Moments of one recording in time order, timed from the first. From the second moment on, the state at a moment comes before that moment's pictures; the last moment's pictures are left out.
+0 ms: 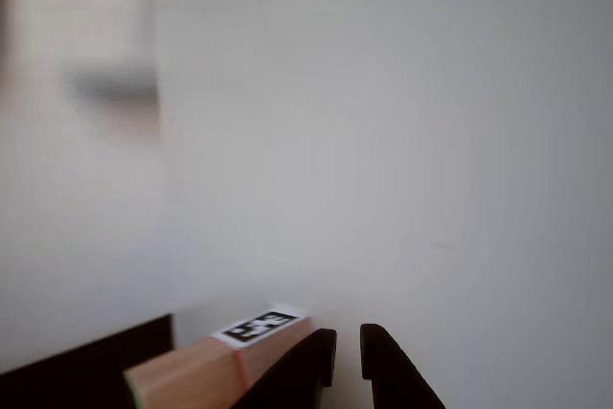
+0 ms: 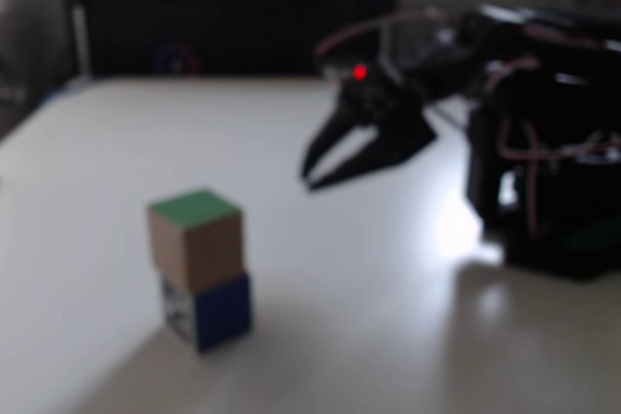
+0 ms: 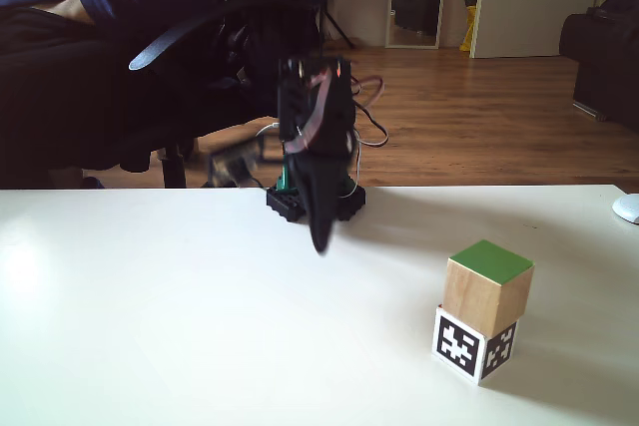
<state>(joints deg) 12.1 188.1 175.6 53.7 -11.2</state>
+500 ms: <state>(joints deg) 11.9 188.3 173.1 73.3 -6.2</state>
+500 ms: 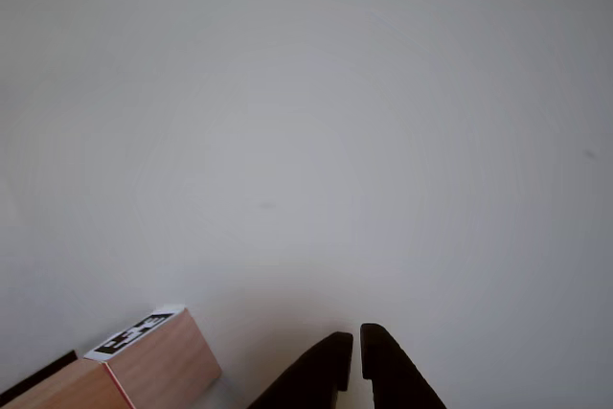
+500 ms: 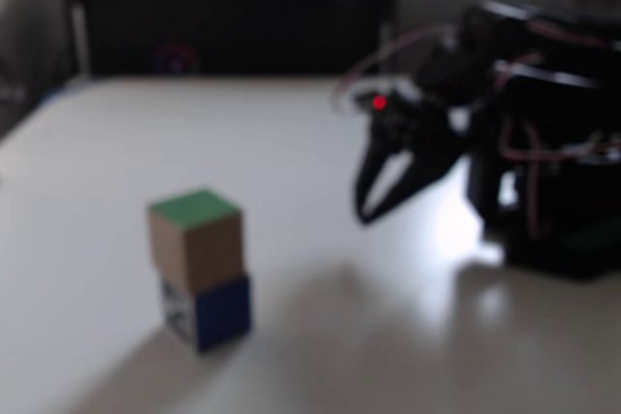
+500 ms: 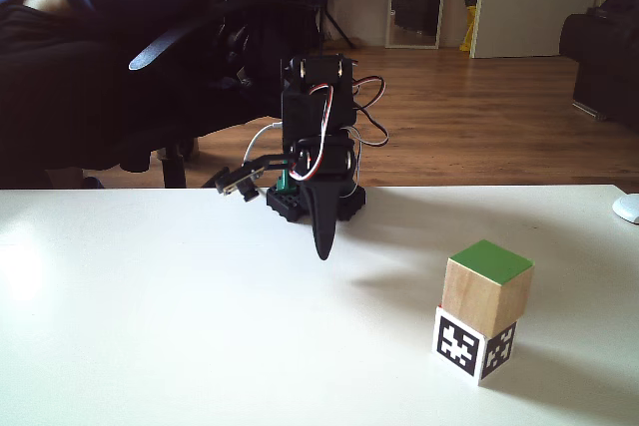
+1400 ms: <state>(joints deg) 12.5 188.3 172.7 73.7 -5.1</state>
